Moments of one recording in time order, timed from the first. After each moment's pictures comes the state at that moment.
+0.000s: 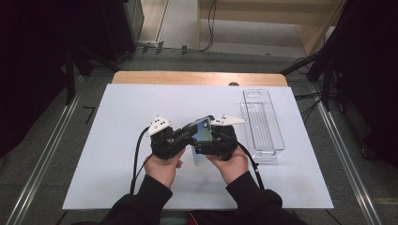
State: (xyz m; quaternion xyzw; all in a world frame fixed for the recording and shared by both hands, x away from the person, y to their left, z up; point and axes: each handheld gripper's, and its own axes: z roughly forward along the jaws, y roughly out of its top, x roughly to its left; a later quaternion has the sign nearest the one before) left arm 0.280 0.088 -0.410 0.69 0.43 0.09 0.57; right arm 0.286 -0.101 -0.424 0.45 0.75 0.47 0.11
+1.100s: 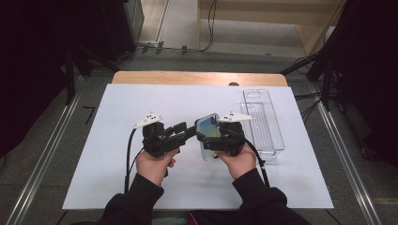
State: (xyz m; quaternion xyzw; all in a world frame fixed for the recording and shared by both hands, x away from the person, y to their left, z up) left arm 0.292 0.111 -0.404 0.70 0.43 -0.01 0.57; right arm 0.296 -0.123 -0.426 0.46 0.75 0.45 0.13
